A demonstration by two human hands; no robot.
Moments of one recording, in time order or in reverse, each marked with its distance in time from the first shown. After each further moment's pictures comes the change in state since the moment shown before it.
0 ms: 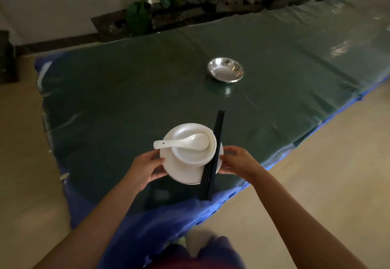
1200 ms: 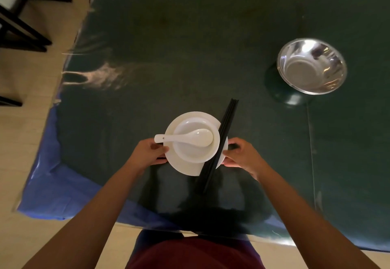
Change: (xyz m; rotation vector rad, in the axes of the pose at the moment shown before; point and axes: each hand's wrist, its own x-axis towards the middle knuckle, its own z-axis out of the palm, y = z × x) left_hand 0.117 -0.049 0.109 0.002 0.607 -0.128; right_hand 0.240 -0.037 -0.101 -0.478 -0.543 0.117
